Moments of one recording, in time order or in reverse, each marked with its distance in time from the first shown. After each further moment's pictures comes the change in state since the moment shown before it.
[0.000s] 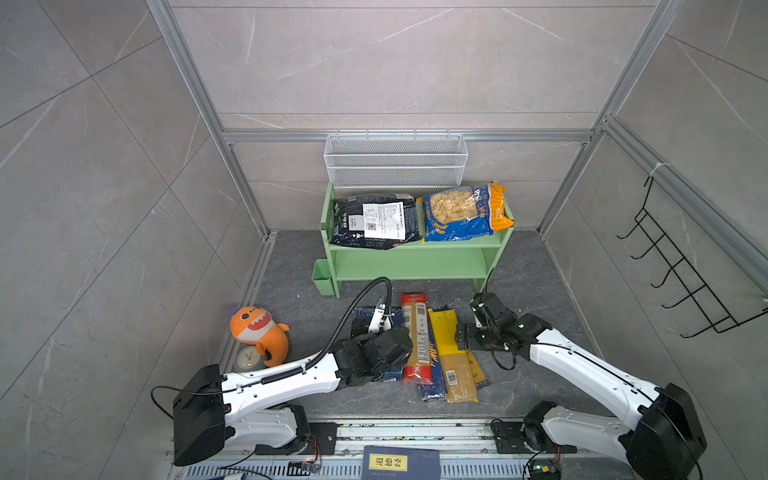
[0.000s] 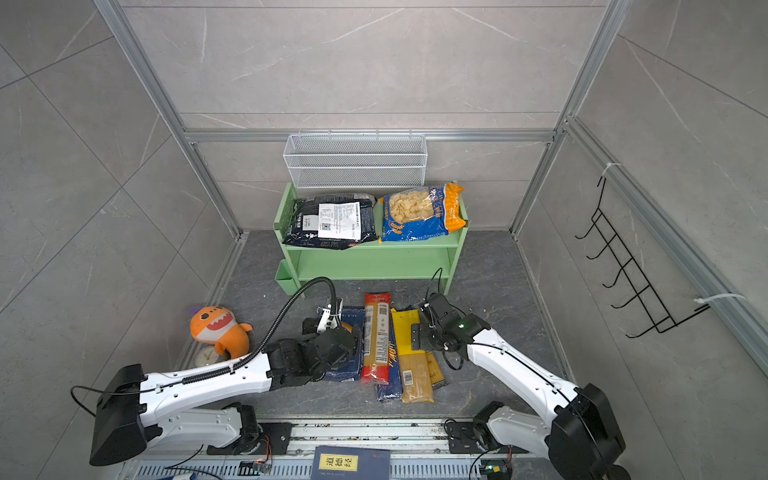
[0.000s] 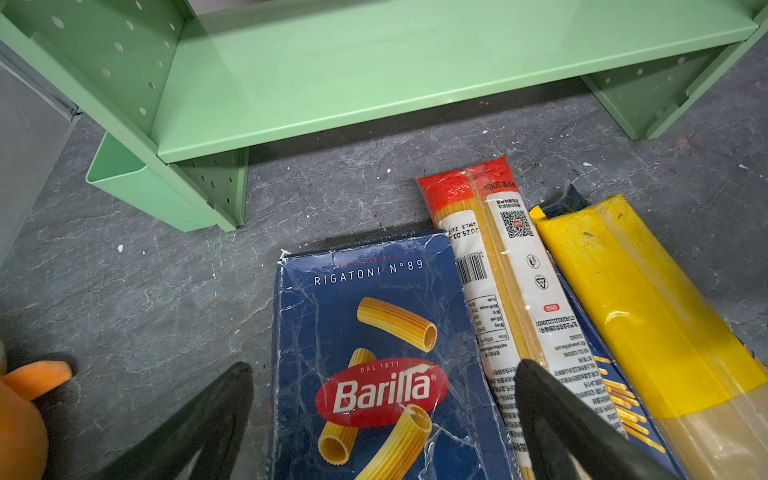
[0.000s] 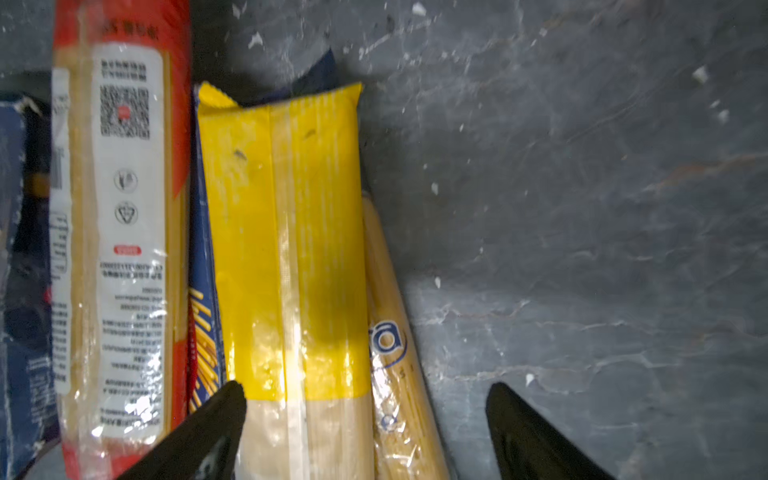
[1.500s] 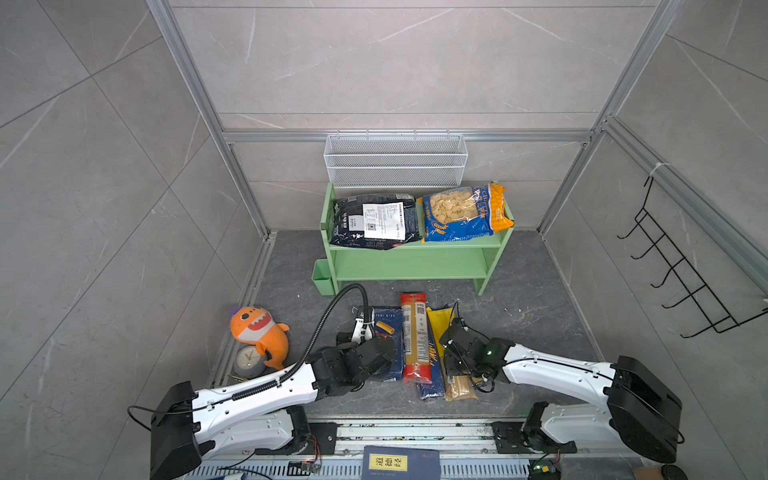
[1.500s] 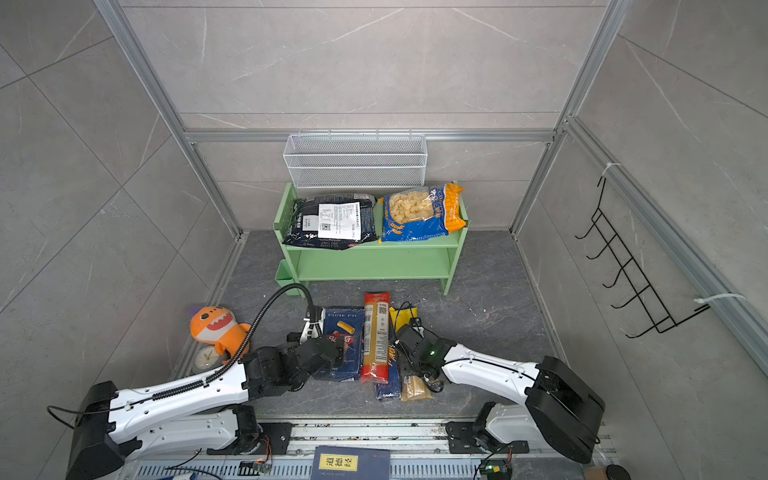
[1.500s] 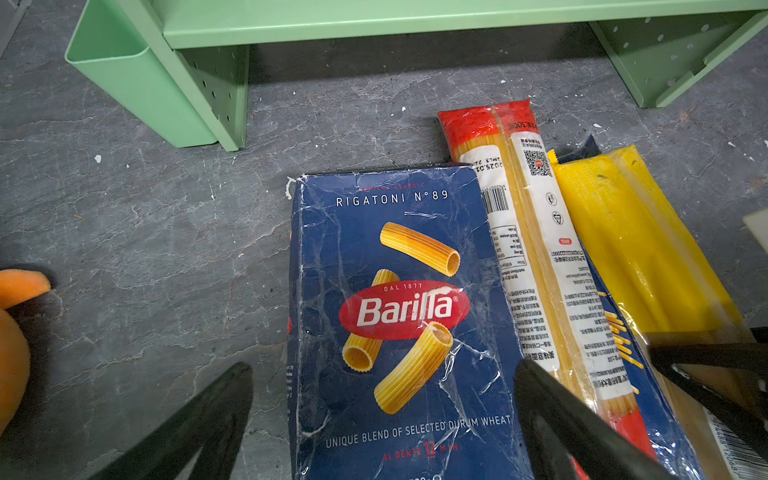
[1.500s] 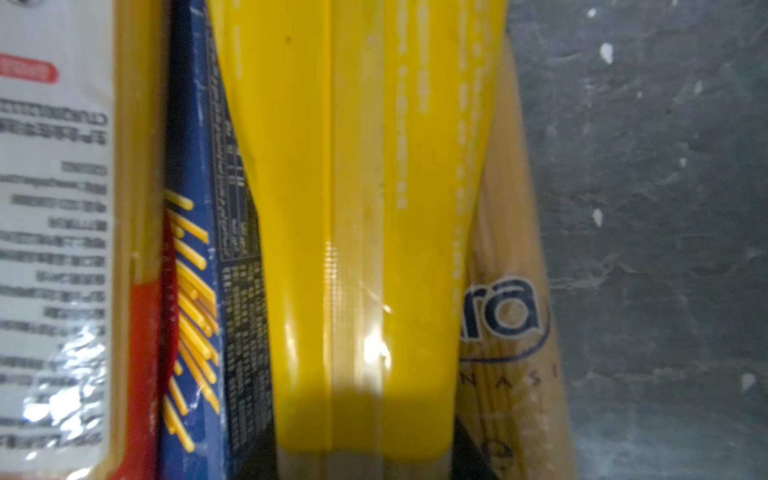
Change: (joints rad) left arm 0.003 -0.170 -0.099 -0.141 0.104 -0.169; right arm 0.314 0.173 -0.138 0.239 0.120 0.256
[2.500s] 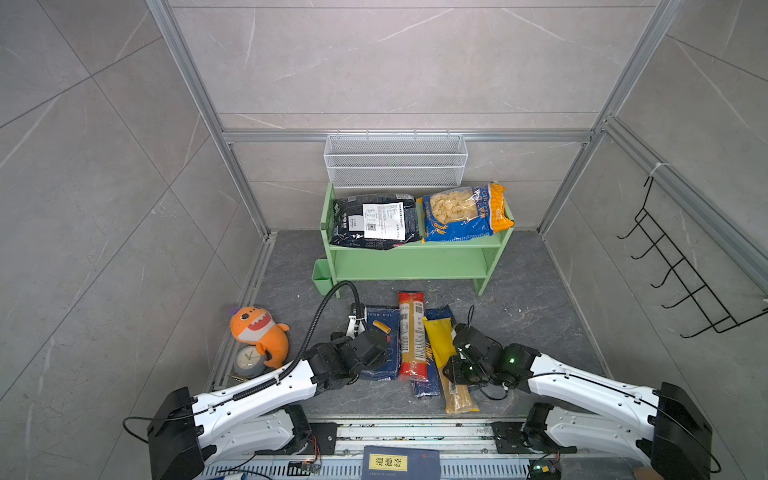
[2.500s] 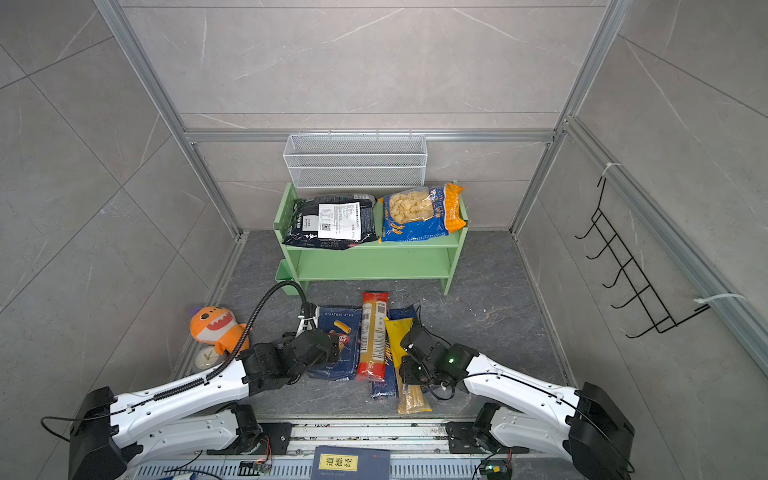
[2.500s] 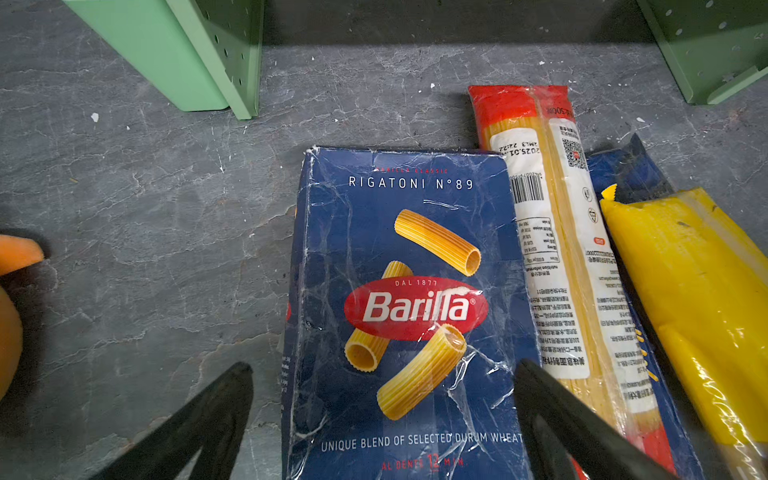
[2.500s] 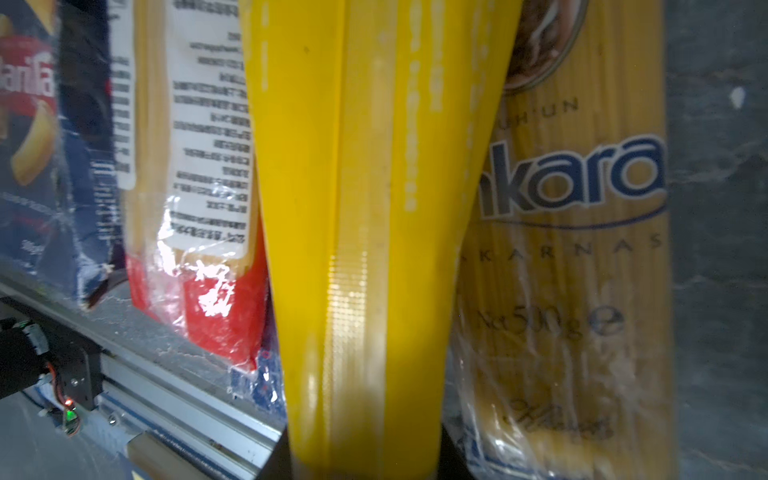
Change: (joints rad) left arm 0.107 -0.009 -0.032 0.009 0.094 0.005; right arm 0.005 -0.256 -0.016 -0.104 -0.229 0.042
